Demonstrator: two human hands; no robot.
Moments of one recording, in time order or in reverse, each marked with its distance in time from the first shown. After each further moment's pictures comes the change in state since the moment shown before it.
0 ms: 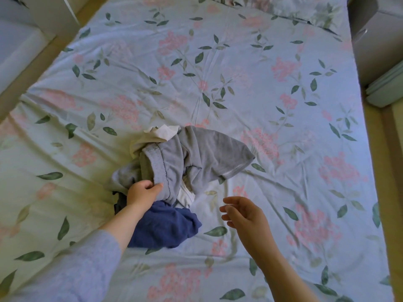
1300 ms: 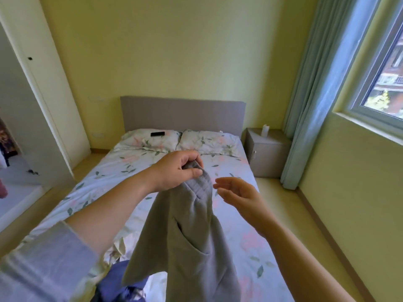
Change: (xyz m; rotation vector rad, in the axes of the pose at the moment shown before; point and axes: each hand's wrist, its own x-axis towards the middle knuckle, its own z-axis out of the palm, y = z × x) left_hand -0.436 0.406 -0.138 0.228 -0.325 1.261; right_hand -0.260 -0.187 -0.288 0.093 0.041 -0.706
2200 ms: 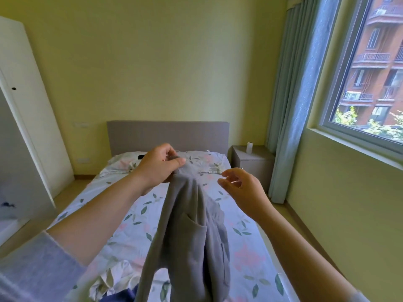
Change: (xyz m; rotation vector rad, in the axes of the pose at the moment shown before) left_hand 0.022 0.067 -0.027 -0.263 0.289 -0.127; right_hand -0.007 -0.061 -0.056 -0.404 0.326 -0.186
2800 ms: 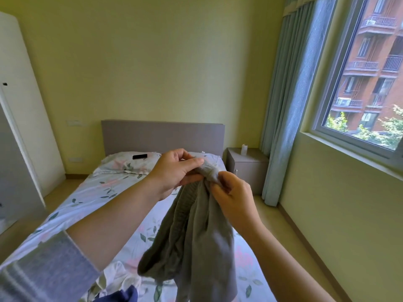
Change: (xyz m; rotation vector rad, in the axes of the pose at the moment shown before) left_hand -0.015 0.032 0.034 -0.526 -0.054 -0.119; right_hand -0.026 -0.029 0.018 0.072 0.195 -0.218
